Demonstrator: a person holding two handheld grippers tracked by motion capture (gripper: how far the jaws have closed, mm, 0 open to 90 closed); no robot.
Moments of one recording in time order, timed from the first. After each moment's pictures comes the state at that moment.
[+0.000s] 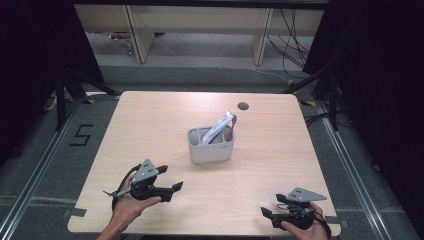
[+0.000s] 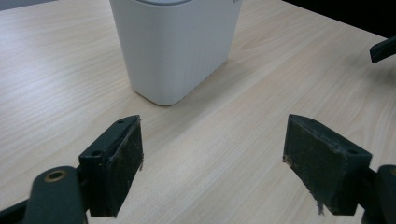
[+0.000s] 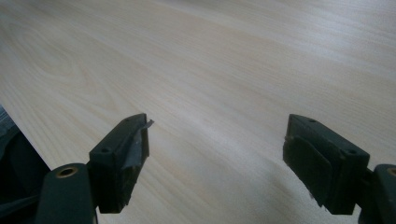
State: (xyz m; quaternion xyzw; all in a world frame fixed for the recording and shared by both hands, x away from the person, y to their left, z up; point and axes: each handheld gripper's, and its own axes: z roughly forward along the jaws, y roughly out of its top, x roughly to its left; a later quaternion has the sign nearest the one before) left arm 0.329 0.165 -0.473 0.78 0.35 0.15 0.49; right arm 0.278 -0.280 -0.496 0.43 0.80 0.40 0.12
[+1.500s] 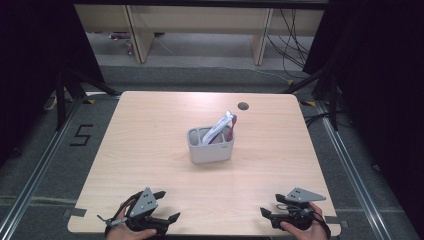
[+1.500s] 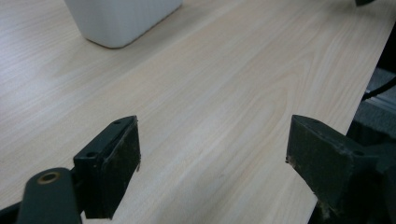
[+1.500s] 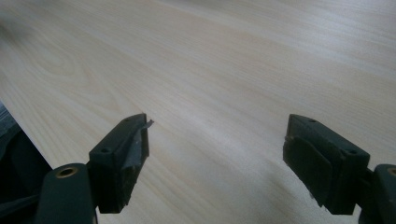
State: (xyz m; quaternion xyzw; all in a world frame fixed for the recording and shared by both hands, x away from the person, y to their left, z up) left arm 0.267 0.164 -0.497 0.83 0.30 0.15 0.44; right arm 0.277 -0.279 -0.496 0.42 0.81 0.40 0.12
